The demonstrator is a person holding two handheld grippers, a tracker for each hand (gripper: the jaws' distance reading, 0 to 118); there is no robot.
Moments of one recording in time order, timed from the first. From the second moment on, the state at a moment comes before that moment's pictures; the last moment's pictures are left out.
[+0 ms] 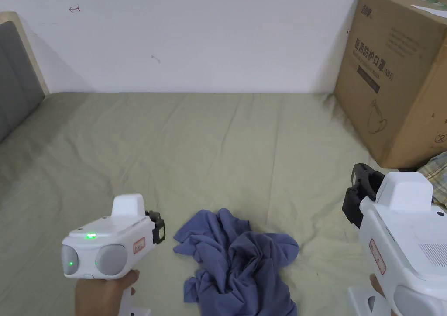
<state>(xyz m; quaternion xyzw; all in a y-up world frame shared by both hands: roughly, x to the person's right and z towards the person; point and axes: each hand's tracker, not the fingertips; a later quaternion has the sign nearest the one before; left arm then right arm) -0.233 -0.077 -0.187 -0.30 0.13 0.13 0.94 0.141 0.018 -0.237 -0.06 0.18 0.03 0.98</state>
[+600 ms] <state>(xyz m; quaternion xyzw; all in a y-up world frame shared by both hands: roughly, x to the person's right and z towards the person) -0.262 -0.191 -0.299 -0.45 0.11 0.20 0.86 0.152 -0.040 -0.293 -0.14 0.15 0.04 0.98</state>
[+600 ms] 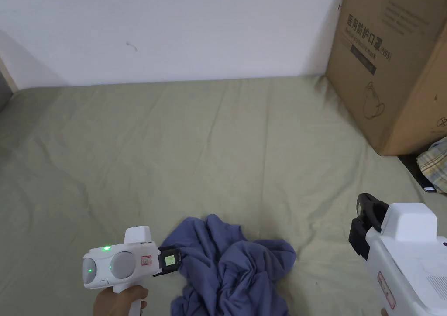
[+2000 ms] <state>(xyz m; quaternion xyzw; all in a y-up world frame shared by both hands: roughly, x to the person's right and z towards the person) -0.260 -0.151 -0.248 -0.42 0.06 0.21 0.88 0.056 -0.227 -0.423 -0.46 0.24 0.13 0.85</state>
